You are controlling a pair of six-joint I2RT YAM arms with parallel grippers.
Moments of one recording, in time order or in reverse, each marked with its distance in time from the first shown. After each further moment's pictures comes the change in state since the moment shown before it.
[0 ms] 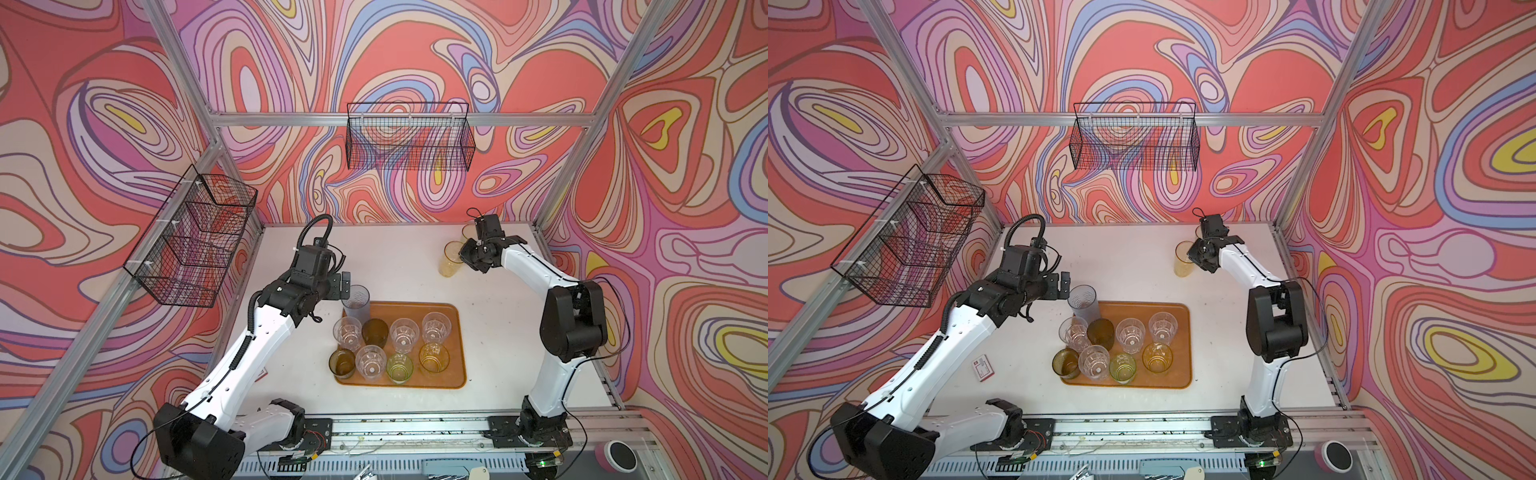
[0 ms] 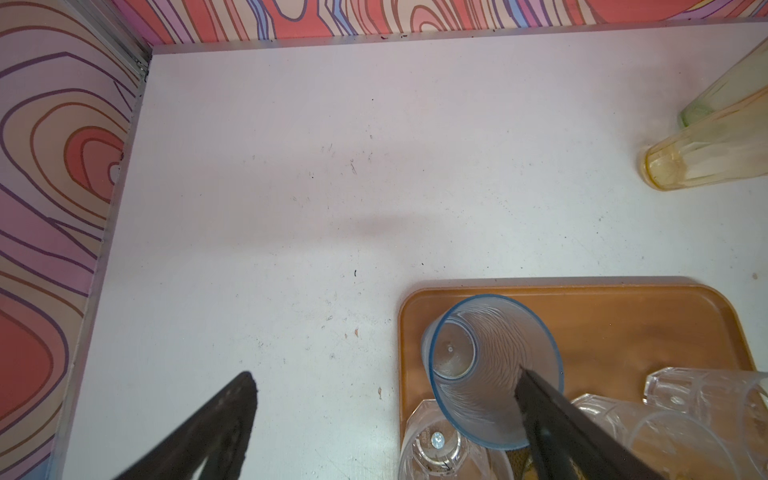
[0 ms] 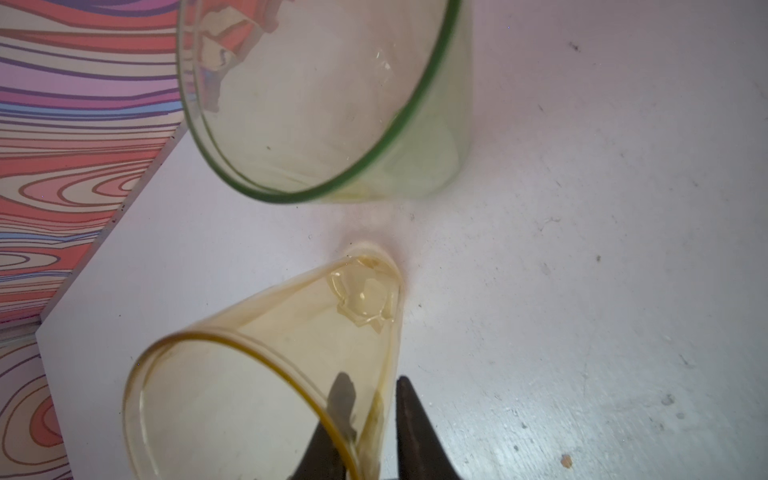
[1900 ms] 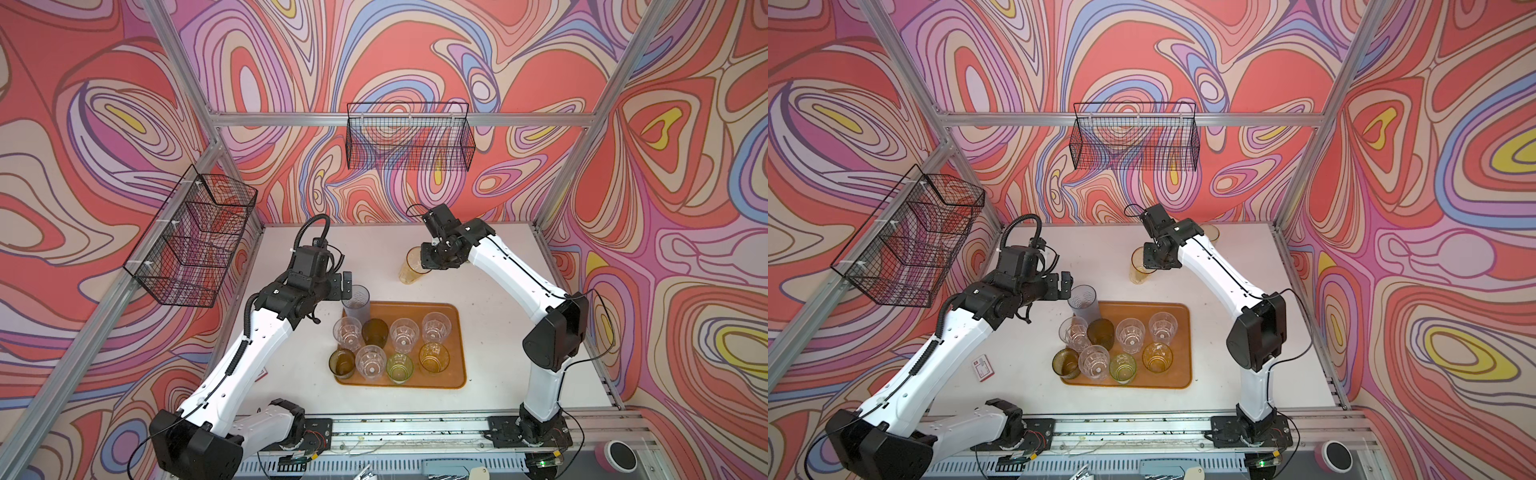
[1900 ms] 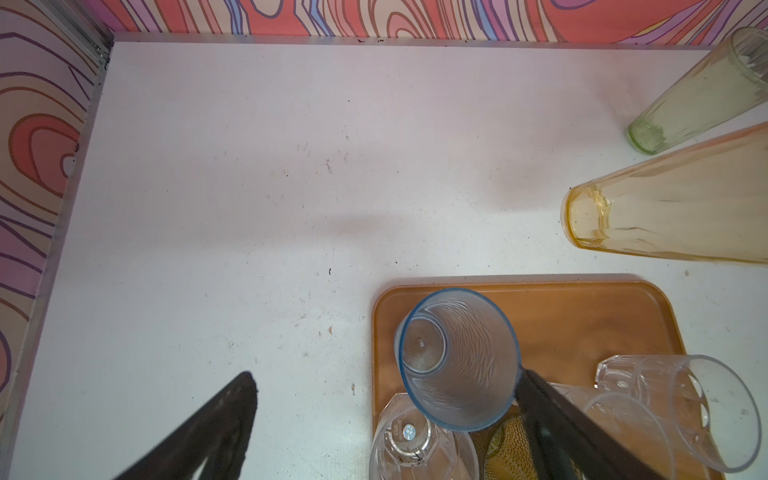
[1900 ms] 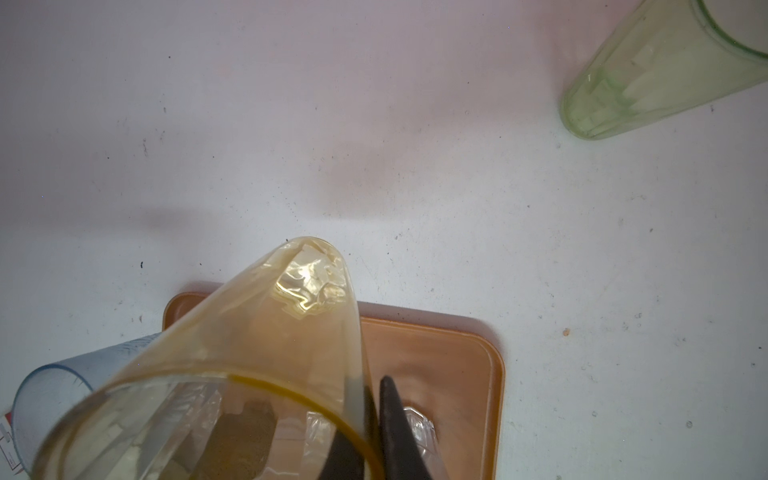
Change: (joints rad) left arm 0.000 -0.028 0.000 0.000 0.073 -0.046; right arm 0.392 0.020 0.439 -0.539 0.155 -0.280
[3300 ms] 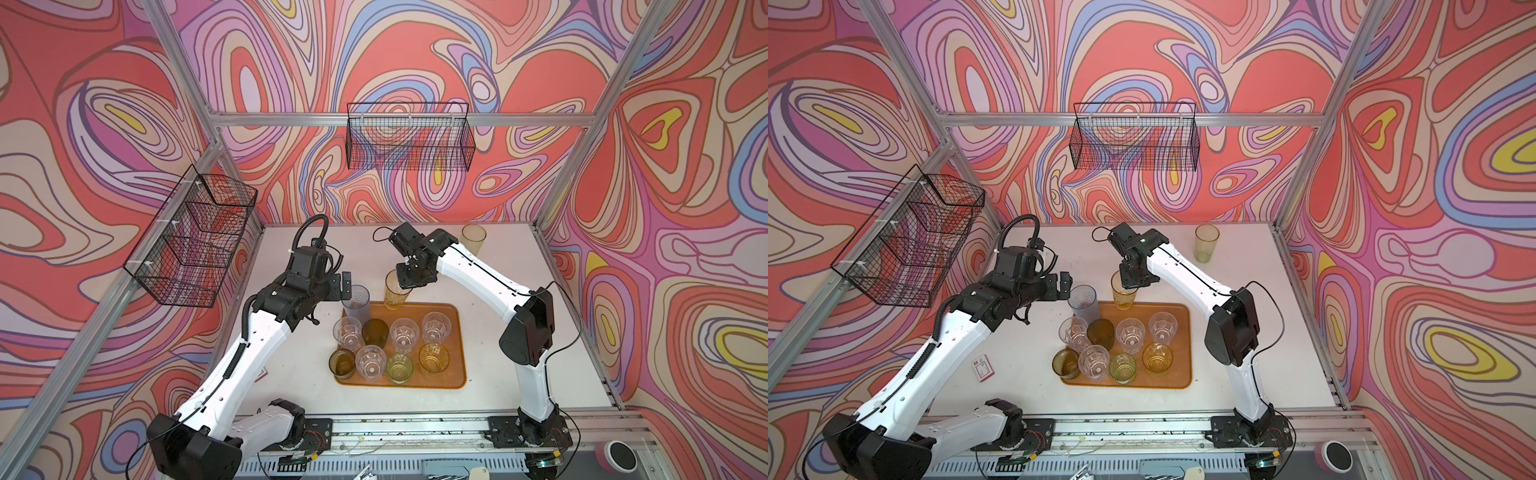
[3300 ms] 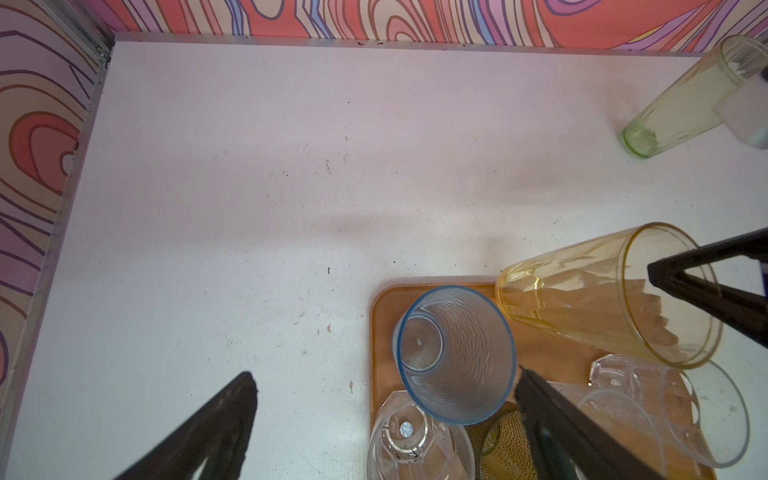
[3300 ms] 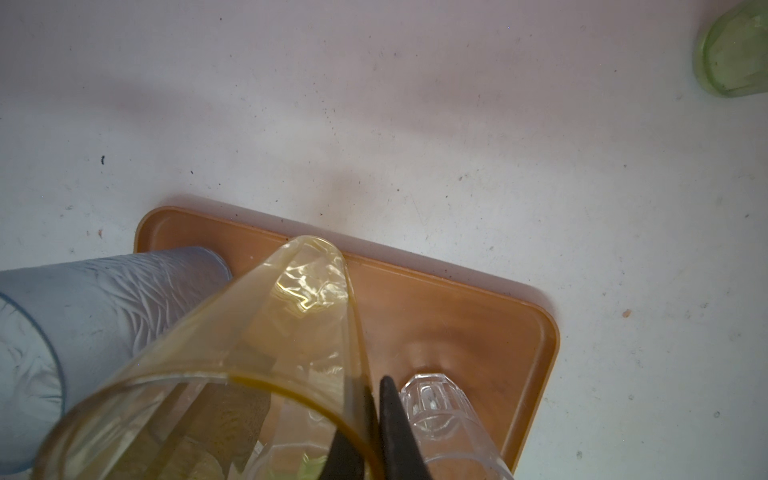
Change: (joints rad) left arm 0.000 -0.011 0.000 -0.008 0.003 -0.011; right arm 0.150 0.143 0.085 -0.111 0.015 -0.009
